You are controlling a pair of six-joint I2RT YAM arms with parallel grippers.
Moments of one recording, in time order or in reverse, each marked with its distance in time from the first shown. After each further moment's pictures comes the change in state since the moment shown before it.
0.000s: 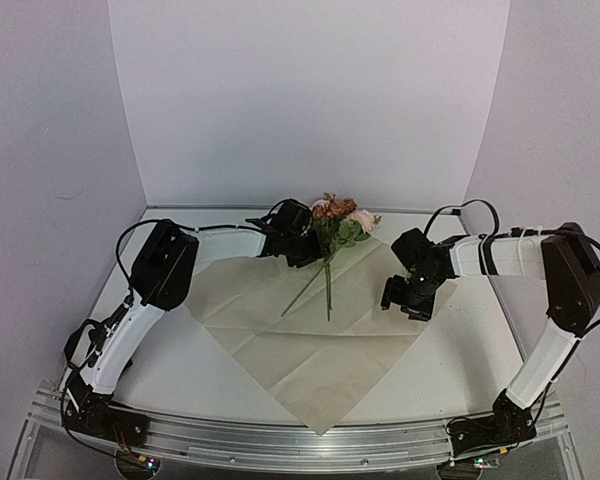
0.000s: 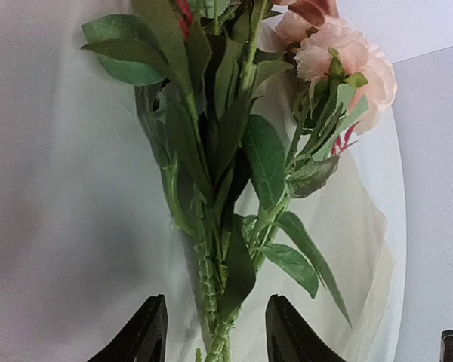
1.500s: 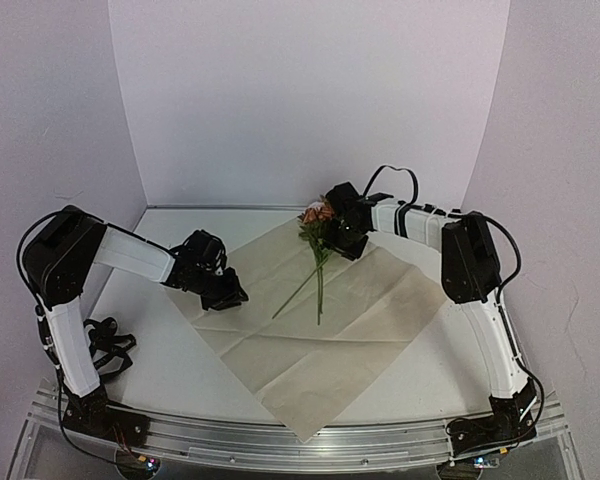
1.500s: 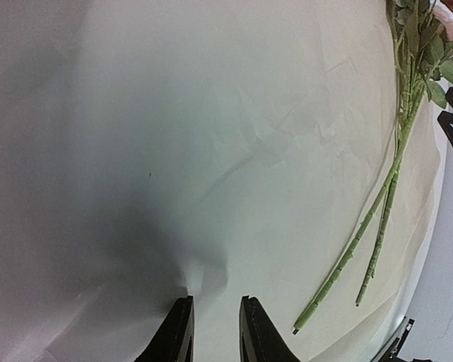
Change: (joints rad) left arm 0.175 -0.713 -1.165 0.200 0.113 -0.001; right arm 0.051 0.729 1.079 -0.118 0.097 0.076
